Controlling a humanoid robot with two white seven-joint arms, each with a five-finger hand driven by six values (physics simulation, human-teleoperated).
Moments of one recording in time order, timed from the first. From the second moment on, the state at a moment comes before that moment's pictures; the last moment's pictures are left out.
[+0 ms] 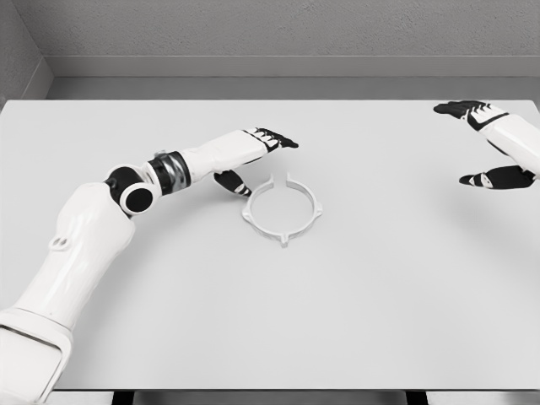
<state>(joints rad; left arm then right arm) -0.68 0.18 -0.48 -0.97 -0.70 -0.61 -0.36 -0.22 -0.63 -0.10 -1.50 0.25 -0.61 0.54</state>
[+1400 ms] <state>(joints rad) -0.50 0.31 -0.44 -1.28 -0.64 -0.61 -0.36 -0.22 -0.63 -0.10 -1.49 0.25 -0.61 0.54</state>
